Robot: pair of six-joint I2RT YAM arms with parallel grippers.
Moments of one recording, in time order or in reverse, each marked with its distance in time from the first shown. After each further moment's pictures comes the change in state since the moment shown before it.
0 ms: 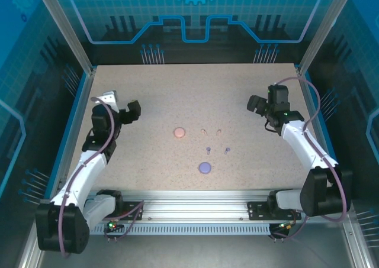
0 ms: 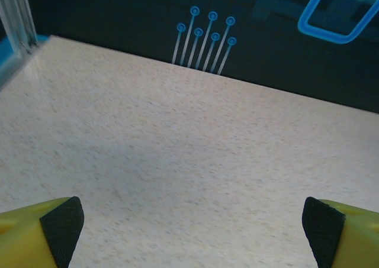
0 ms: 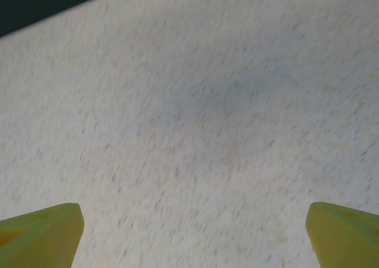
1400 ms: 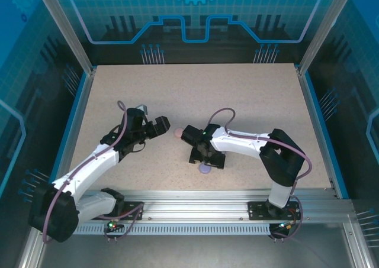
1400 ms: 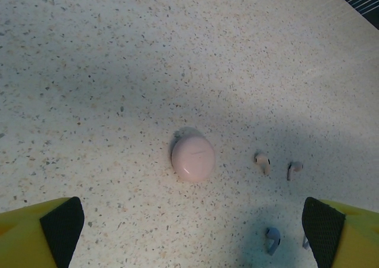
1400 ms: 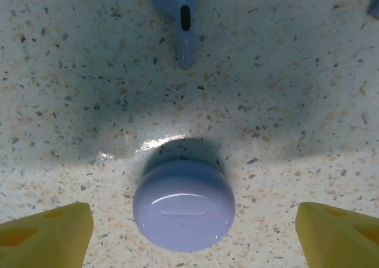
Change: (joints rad) left arm -0.344 0.124 0.045 -0.271 0.087 -0.430; right arm 0.832 0.473 0.213 -0.507 -0.082 0.775
